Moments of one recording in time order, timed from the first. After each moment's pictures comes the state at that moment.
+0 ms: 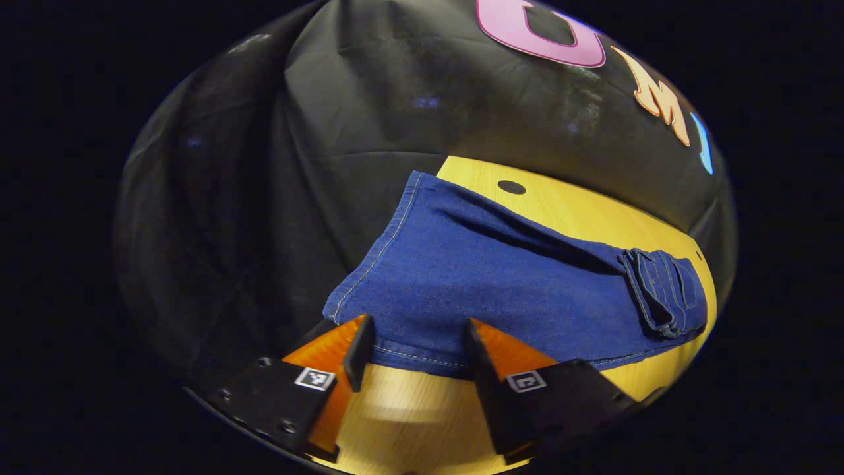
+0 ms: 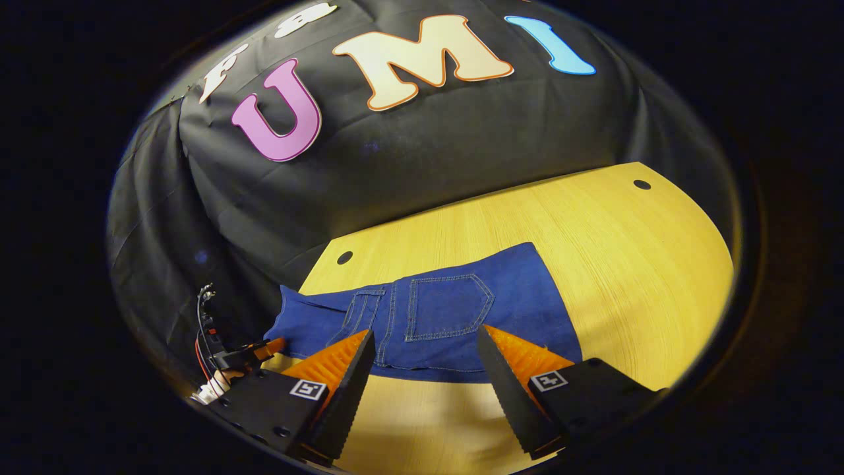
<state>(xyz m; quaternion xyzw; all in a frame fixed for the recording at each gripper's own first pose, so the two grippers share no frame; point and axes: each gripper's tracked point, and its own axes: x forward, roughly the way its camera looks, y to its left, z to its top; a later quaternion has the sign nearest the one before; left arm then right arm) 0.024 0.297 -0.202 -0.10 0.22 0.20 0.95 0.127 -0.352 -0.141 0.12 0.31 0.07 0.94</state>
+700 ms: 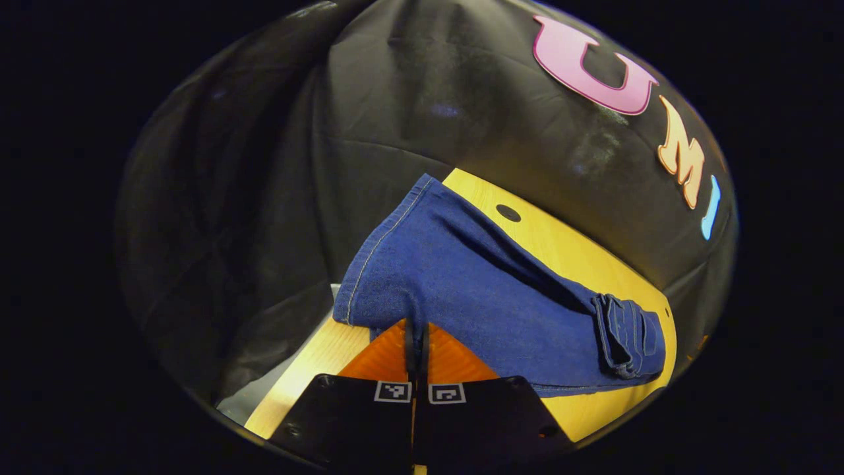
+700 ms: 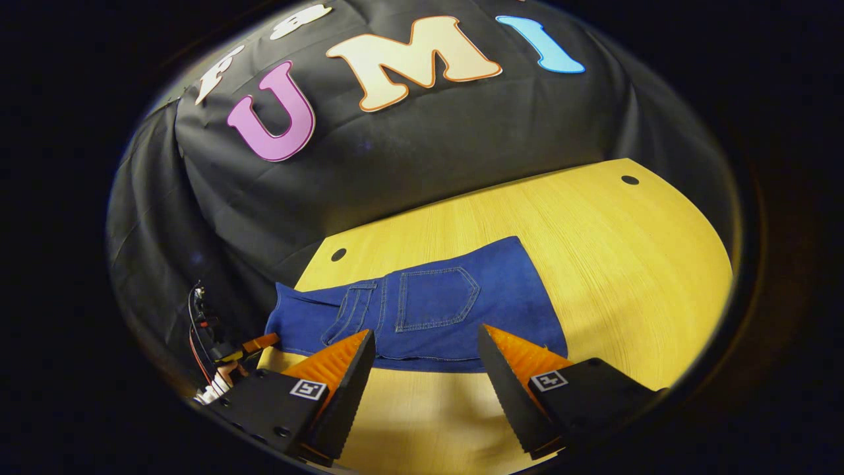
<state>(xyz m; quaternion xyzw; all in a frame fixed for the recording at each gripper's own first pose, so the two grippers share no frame) 0.033 0.290 -0.196 -0.22 0.18 0.19 0.94 0.110 -0.370 -0.138 0.12 0.32 0.06 0.94</state>
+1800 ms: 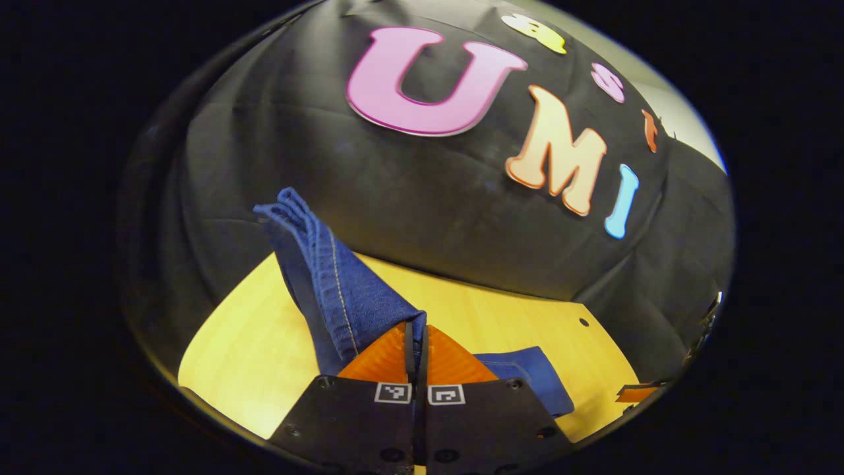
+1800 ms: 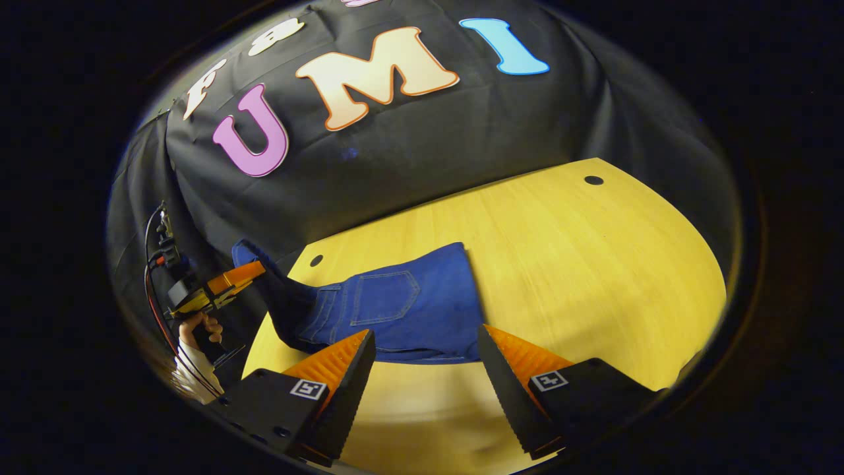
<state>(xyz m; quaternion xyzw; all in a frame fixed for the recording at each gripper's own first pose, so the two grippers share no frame) 0.126 0.048 -0.024 -0.14 0.08 0.00 0.99 0.083 -0.478 -0.126 0.12 0.31 0.03 0.94</state>
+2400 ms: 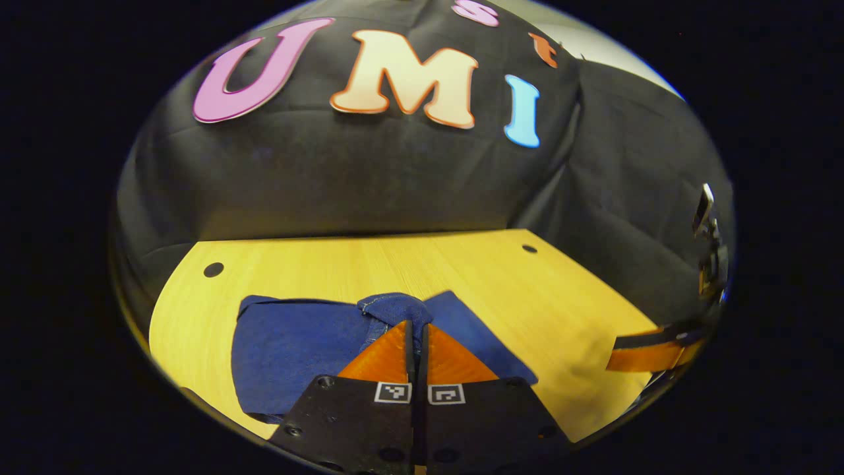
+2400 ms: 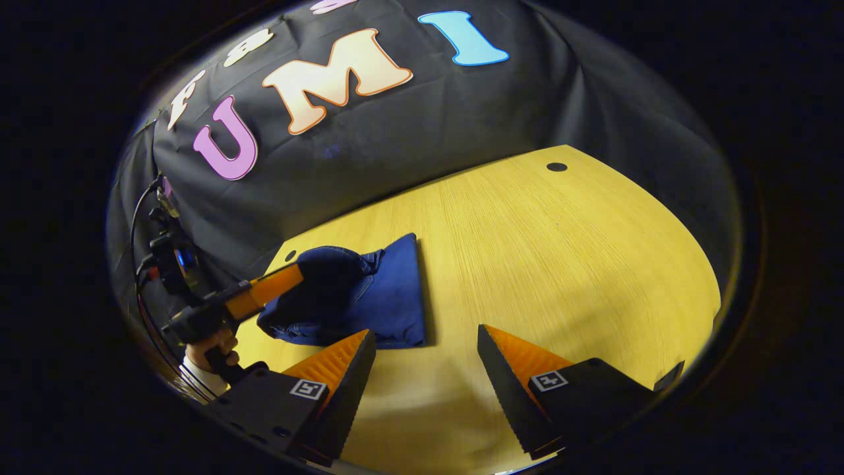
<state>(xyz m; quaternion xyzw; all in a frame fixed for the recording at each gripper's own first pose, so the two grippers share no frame) 0.129 -0.144 -0.112 0.01 0.16 -0.12 0.98 0.063 -0.557 -0.150 0.13 0.34 0.01 0.93</state>
